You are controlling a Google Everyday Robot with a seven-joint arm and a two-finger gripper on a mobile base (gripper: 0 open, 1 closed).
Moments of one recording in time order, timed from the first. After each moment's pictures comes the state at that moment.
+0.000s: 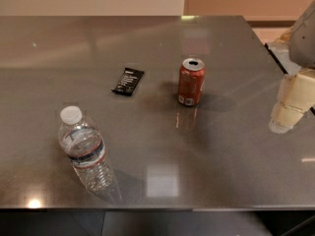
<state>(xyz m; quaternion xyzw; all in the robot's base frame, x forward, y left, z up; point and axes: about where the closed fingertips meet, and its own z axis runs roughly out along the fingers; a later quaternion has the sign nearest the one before) 0.438 -0.217 0.976 -0.60 0.78 -0.03 0.16</state>
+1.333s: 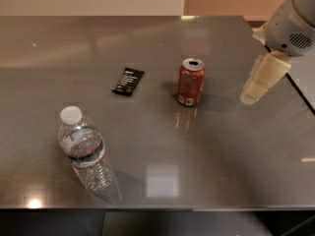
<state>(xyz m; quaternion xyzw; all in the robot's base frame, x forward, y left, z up) 0.515 -0.208 0.963 -0.57 0.79 0.00 0.22</state>
